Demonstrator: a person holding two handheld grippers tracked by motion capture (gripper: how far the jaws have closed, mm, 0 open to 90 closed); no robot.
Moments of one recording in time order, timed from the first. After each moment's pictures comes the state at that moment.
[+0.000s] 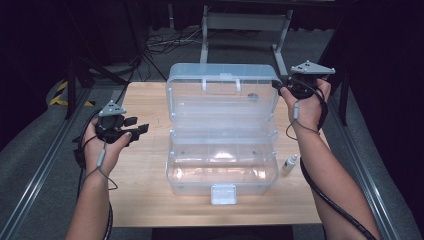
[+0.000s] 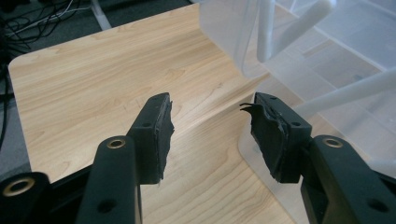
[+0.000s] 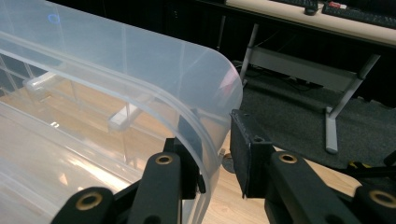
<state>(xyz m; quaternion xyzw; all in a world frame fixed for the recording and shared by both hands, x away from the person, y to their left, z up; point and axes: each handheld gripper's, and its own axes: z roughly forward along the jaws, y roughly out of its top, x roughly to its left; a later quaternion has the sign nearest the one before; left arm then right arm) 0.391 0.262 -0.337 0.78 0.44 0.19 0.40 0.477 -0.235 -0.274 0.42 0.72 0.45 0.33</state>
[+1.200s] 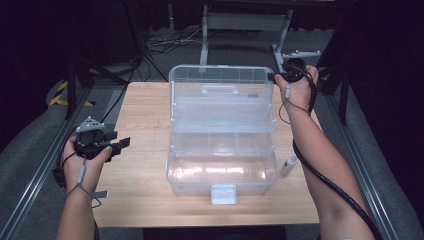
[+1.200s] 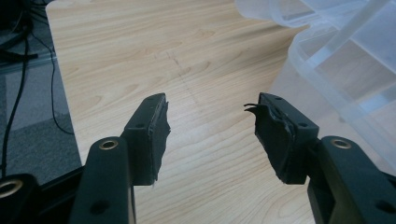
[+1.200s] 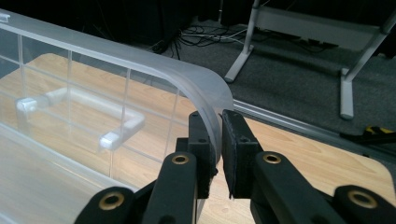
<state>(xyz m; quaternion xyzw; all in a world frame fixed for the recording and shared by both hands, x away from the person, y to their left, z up) 0.358 0.305 -0.361 0.75 0.50 0.19 0.38 0.547 -0.234 -0.286 0.47 0.74 0.41 0.26</state>
